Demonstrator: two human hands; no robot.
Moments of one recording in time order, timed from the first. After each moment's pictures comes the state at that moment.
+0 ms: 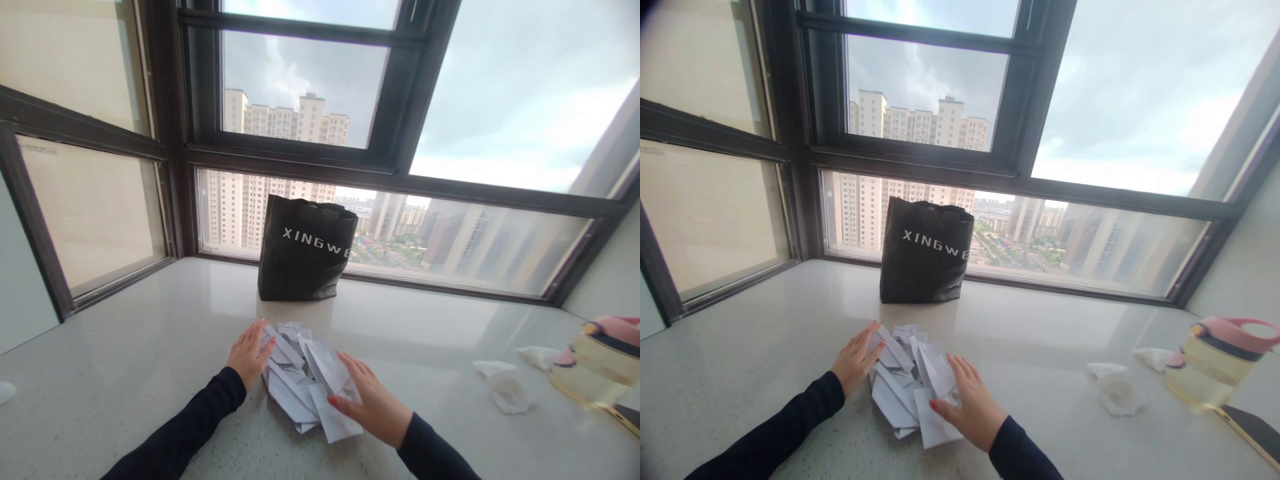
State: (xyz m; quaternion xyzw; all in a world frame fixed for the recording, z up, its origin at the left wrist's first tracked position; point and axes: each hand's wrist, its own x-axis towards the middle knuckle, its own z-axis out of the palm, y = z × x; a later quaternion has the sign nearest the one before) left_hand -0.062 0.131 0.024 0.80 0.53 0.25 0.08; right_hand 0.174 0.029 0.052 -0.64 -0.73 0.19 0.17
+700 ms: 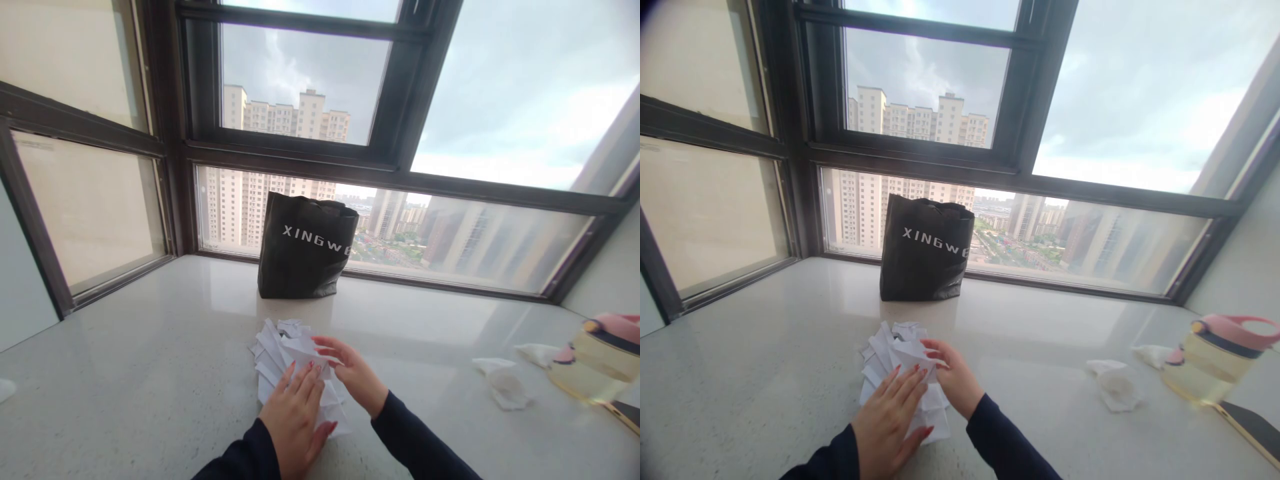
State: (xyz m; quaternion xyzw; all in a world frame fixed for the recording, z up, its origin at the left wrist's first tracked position) left_hand -0.011 0.049 0.016 0.93 0.29 0.24 -0.04; right_hand 0.151 0.064 0.046 -0.52 -0.69 0.34 0.38
